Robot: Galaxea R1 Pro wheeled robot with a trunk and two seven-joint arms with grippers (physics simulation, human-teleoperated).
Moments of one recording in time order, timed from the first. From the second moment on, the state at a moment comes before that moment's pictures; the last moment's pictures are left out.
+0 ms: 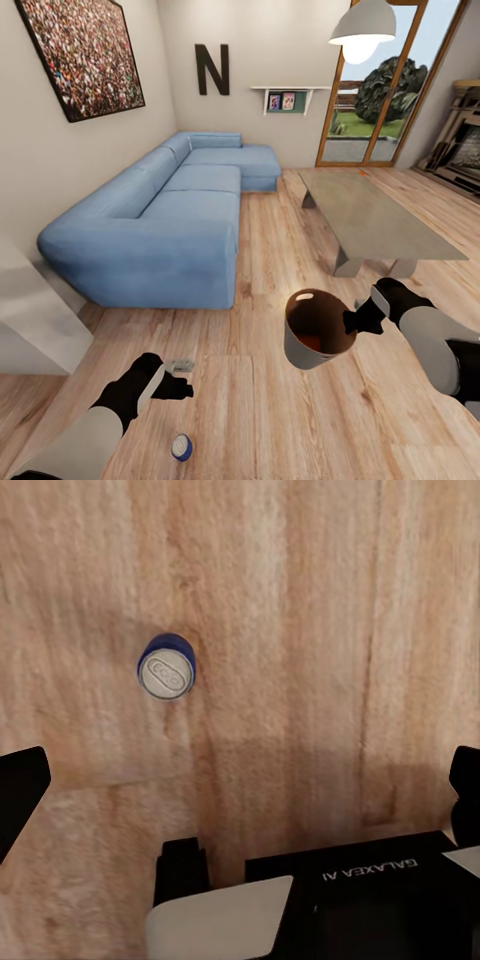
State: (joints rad) left arm -0.68 0.02 -0.19 -0.59 0.17 0.87 -0.08; right arm -1.22 -0.25 -0.10 -0.17 0.10 1.05 0.26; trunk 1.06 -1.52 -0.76
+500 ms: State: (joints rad) left arm -0.69 0.03 -0.19 -0.59 0.17 0.88 -0.08; right arm -1.22 -0.22 -0.05 -0.17 0.12 1.05 0.18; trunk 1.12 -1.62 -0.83
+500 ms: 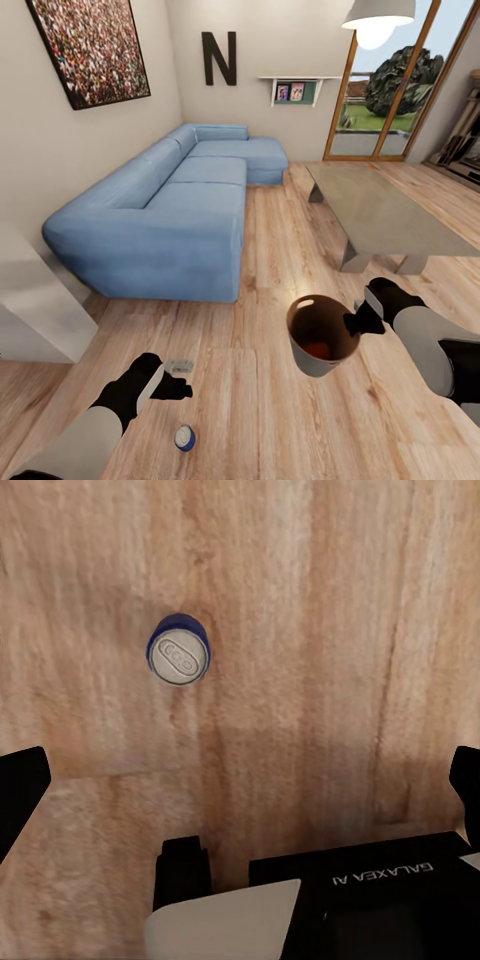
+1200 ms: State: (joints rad) left arm -0.69 0.02 -0.19 -0.59 0.17 0.87 -0.08; right arm -1.22 -0.23 -0.05 -0.18 0.12 1.05 0.18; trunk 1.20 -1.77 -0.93
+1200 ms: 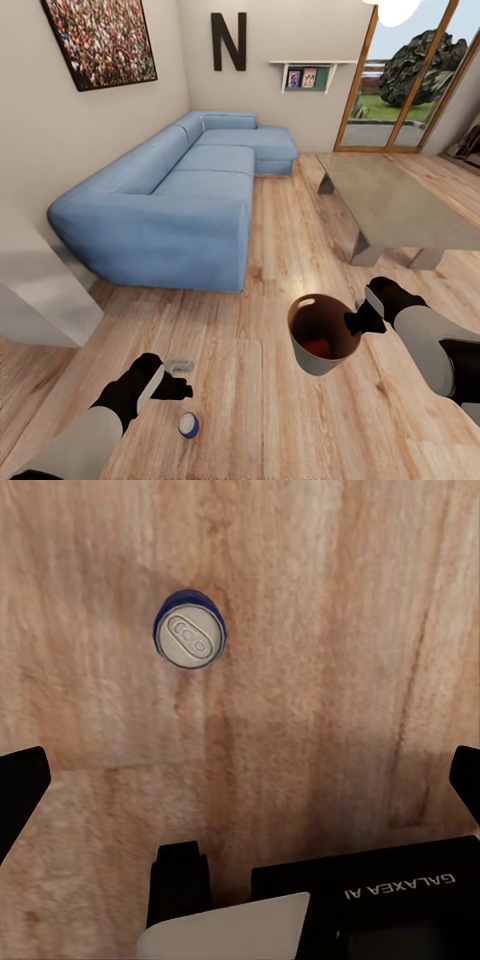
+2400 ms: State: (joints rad) left arm -0.68 0.02 -0.19 -0.60 0.17 0.86 -0.08; right arm -1.22 -0.22 -0.04 -0.19 0.13 1.05 0.17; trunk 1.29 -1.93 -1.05
